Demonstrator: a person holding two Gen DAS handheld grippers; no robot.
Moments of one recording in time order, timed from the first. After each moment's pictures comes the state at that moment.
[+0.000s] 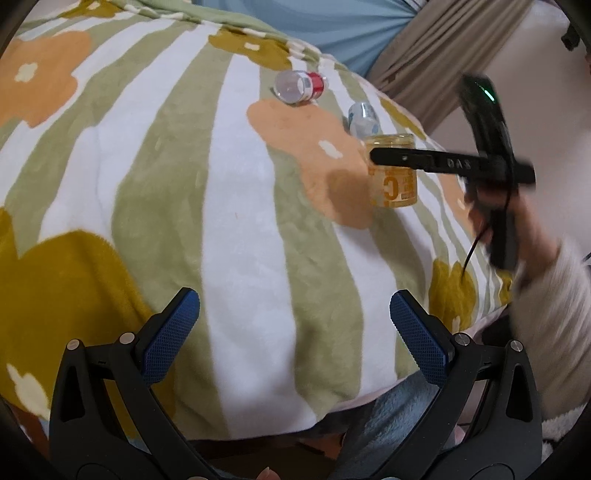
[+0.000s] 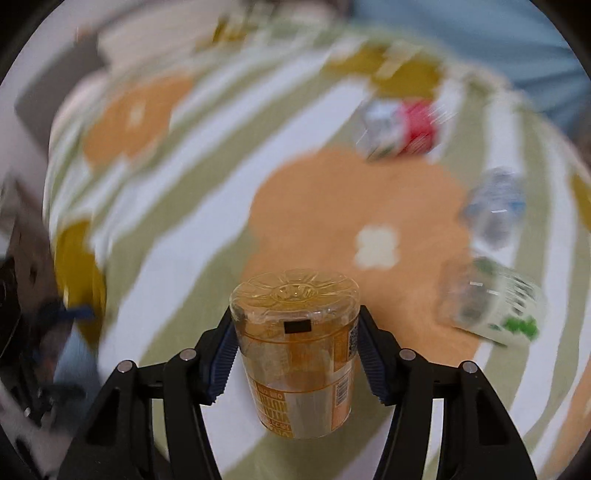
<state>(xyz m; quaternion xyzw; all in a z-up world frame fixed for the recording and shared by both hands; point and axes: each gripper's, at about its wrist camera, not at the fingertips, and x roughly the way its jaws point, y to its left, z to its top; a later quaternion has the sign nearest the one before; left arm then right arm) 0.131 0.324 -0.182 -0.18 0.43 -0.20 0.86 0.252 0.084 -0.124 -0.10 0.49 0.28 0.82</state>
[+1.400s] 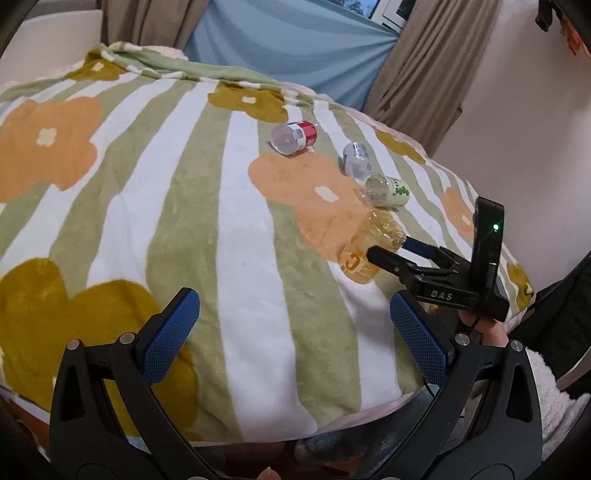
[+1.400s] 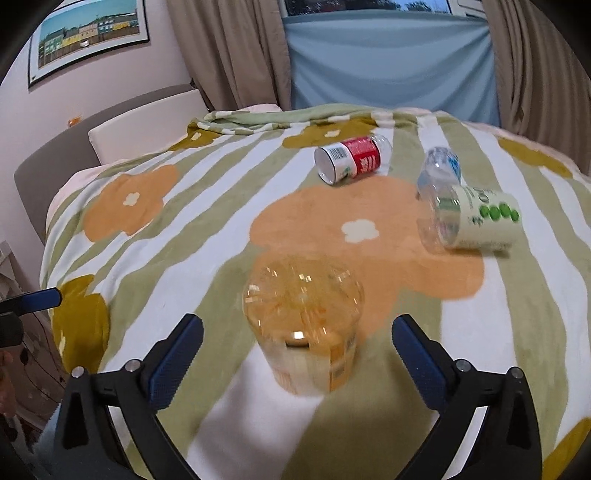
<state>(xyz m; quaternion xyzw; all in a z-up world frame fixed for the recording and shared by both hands) 0.104 0.322 -0.134 -0.13 0.35 -0.17 0.91 0.163 0.079 -0.153 0.01 0.35 0.22 0.91</state>
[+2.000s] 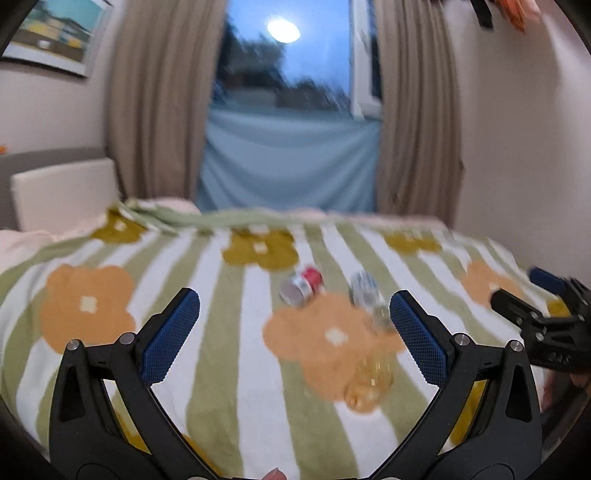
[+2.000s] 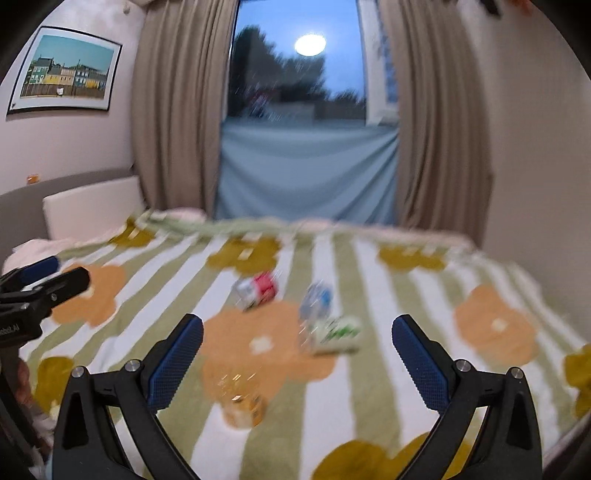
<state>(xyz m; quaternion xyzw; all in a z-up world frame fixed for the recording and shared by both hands) 0.080 0.269 -0.010 -0.04 0.11 -0.07 0.99 0.049 0.046 0.002 -0.02 0.16 0.01 0.99</state>
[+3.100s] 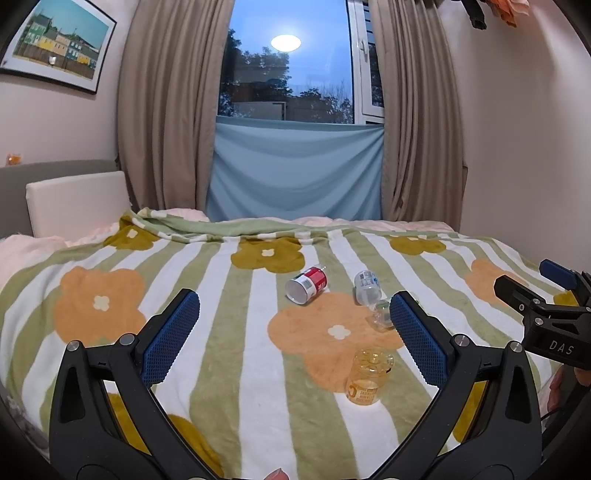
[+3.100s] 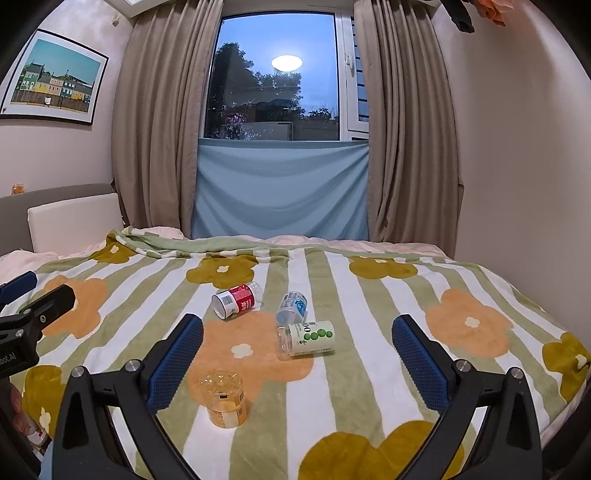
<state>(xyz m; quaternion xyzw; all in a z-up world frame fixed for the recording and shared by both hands) 0.057 0.255 -0.022 -0.01 0.11 -0.06 0.99 0.018 0.038 -0.001 -0.01 0.14 -0.03 0.99</state>
